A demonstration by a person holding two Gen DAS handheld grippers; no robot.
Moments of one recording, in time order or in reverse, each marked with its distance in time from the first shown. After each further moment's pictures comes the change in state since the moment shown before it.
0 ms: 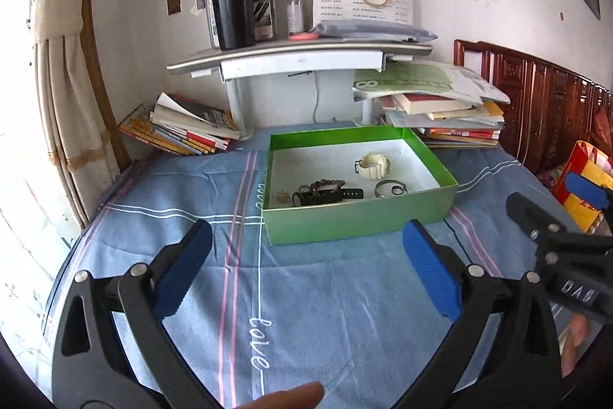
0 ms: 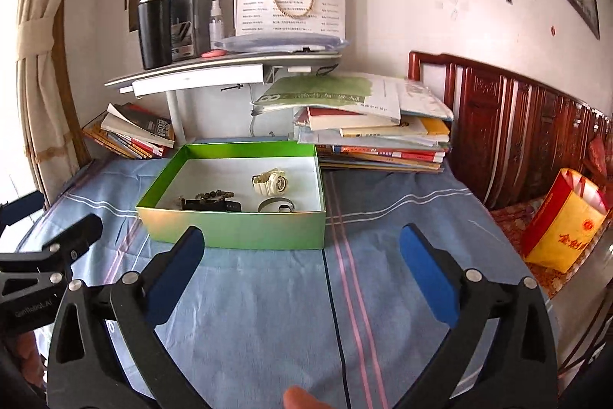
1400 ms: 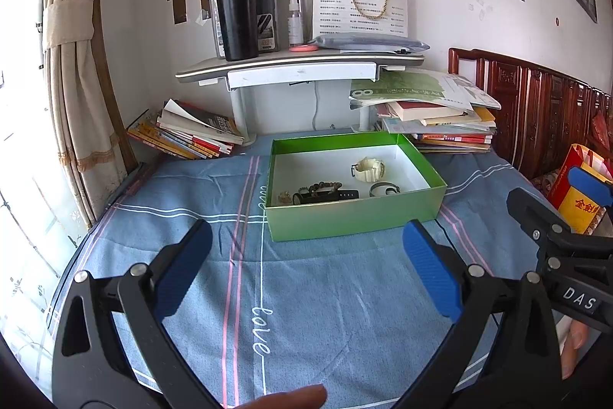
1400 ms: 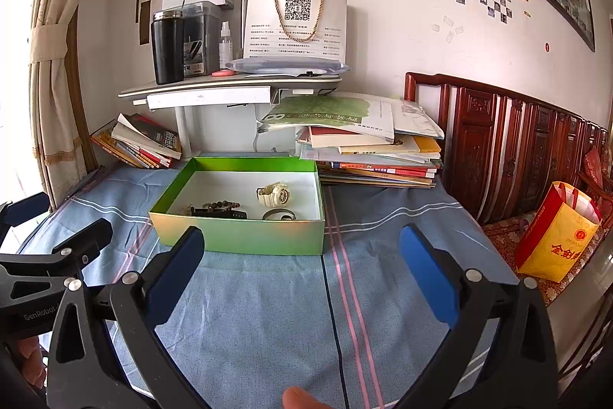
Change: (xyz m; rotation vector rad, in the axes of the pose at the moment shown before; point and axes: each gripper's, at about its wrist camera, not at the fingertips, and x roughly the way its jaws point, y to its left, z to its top) left arm -0.024 0.003 -0.004 0.003 -0.022 -0.005; right arm -0.030 0.005 -0.002 -0.003 -0.050 -0.008
